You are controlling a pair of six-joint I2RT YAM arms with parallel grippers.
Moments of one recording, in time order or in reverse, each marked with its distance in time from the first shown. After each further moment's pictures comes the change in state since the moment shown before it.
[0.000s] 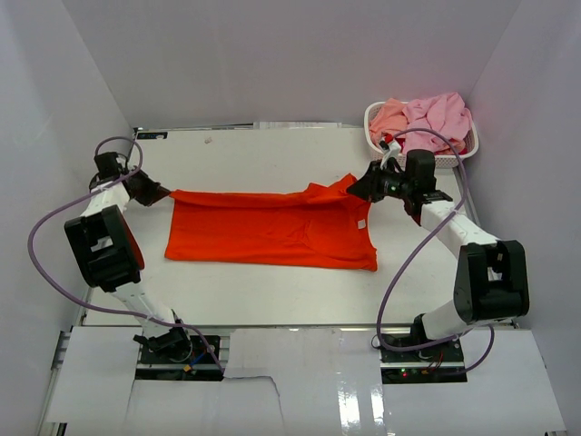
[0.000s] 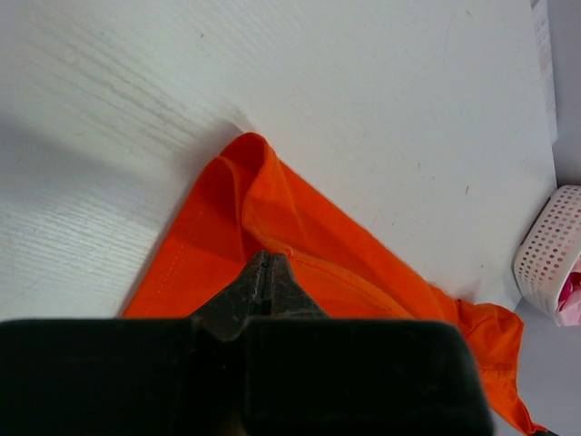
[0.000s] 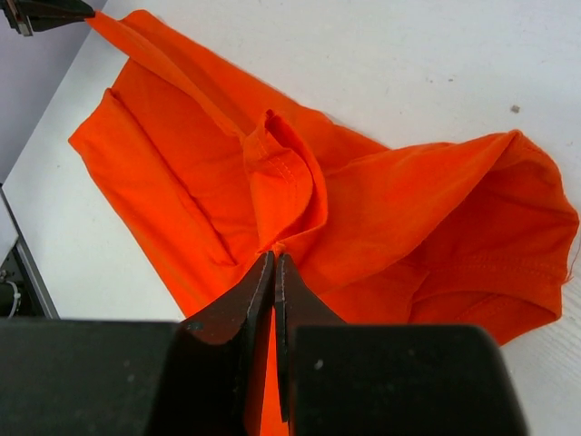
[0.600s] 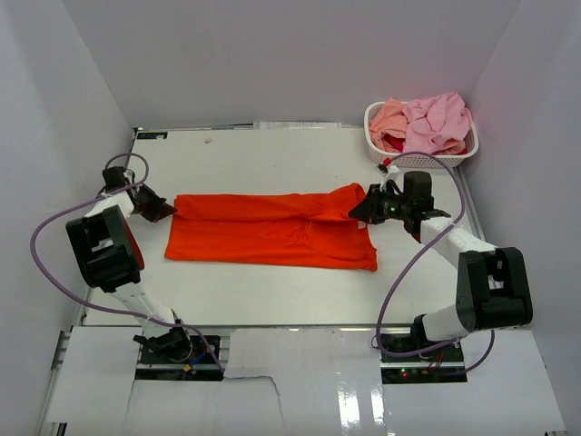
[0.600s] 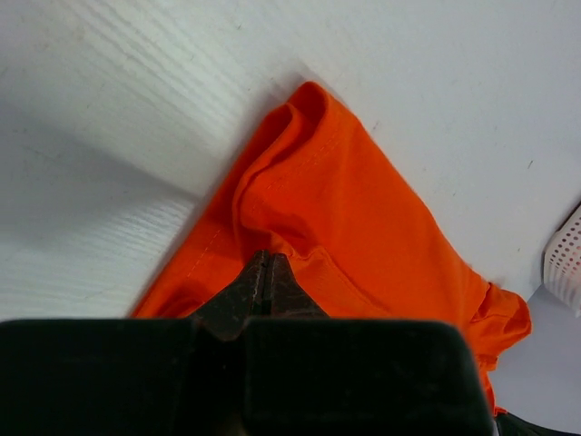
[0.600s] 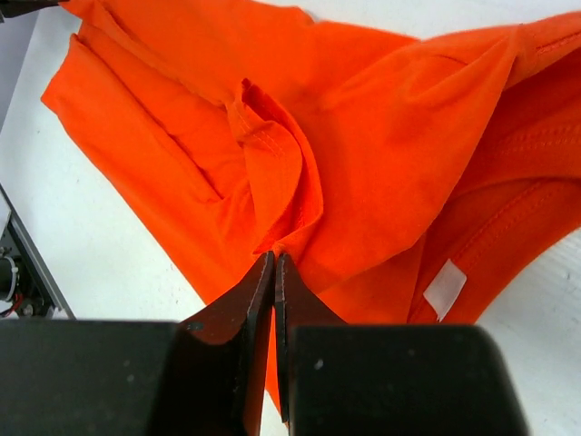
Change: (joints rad) left arm 0.003 -0.005 -0.125 -0.015 -0.005 0.008; right arm 0.000 -0.059 -0.186 -0.004 0.027 0.004
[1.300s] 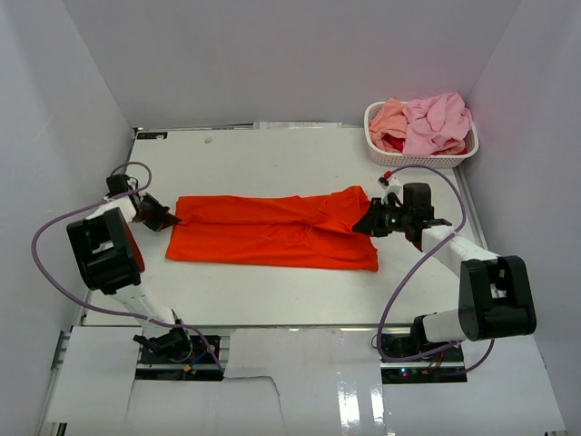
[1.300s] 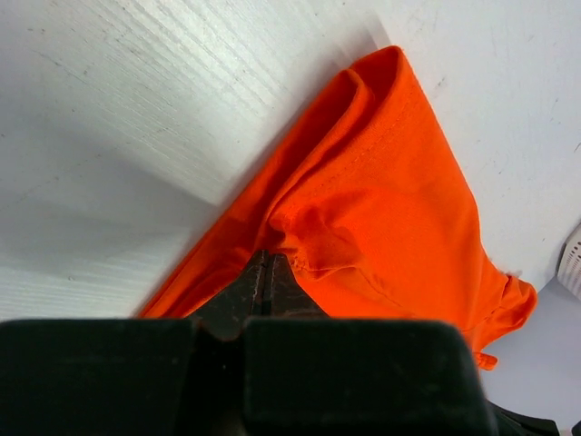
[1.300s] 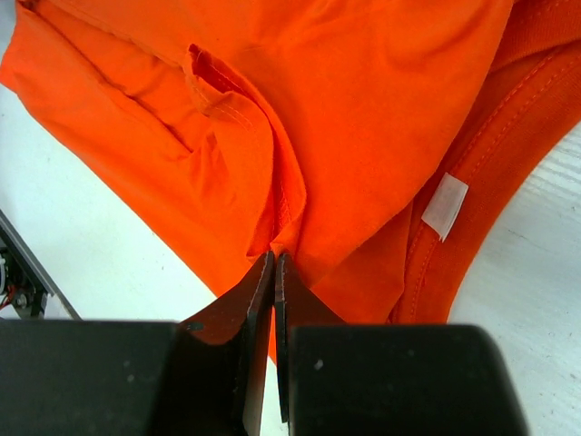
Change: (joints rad) left arm 0.001 -0.014 -0.077 -0.037 -0.008 0.003; right arm 0.000 -0.057 -0.089 -0.101 0.068 0.004
